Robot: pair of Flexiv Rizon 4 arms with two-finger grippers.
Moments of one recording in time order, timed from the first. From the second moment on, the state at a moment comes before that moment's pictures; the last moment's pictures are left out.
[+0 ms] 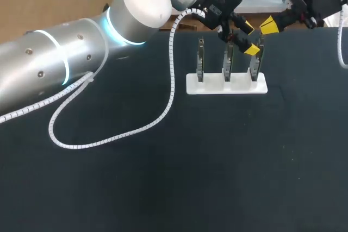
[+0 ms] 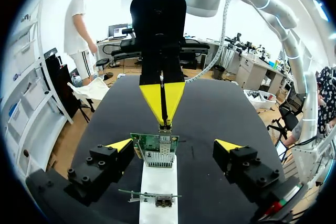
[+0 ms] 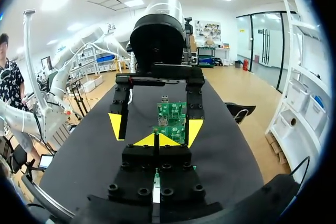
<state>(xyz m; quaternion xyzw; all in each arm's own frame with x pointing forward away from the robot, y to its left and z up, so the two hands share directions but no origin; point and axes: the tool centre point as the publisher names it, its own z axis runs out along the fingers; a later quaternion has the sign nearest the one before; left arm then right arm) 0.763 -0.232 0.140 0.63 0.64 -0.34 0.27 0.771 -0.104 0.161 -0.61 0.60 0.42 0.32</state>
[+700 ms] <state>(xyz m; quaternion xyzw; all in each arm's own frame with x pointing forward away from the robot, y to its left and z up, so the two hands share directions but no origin) 0.763 -0.232 0.140 0.63 0.64 -0.34 0.27 0.768 -0.103 0.152 -0.60 0.60 0.42 0.31</state>
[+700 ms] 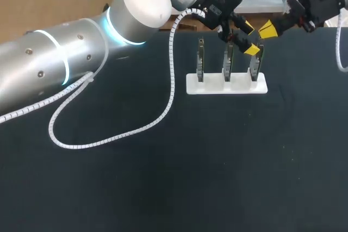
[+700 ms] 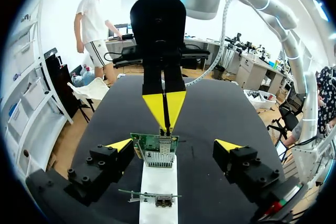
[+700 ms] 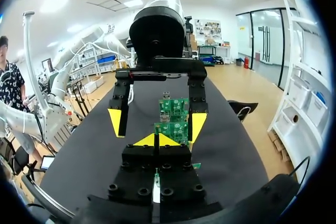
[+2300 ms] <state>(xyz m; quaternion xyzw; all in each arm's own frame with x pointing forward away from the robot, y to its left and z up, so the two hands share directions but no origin) 0.763 -0.232 0.140 0.63 0.64 -0.34 0.27 0.766 -0.102 0.141 -0.59 0.61 0.44 0.31</state>
